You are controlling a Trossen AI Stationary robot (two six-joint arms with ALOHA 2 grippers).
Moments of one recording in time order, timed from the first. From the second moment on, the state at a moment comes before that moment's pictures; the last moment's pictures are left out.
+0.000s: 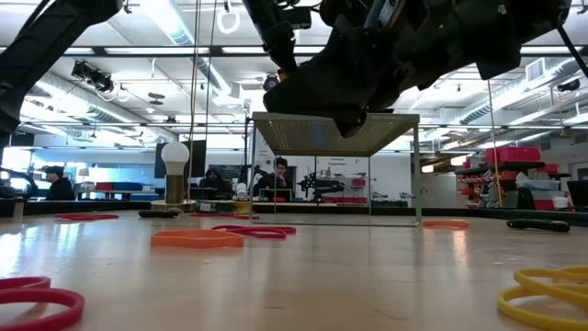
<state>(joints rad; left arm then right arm) 0.45 2.00 2.35 -1.23 -0.11 0.53 0.36 1.86 0.90 0.56 0.14 0.23</state>
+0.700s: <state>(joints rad) 0.49 2.03 2.34 -1.05 -0.22 0.56 0.36 1.86 0.90 0.57 0.14 0.23</state>
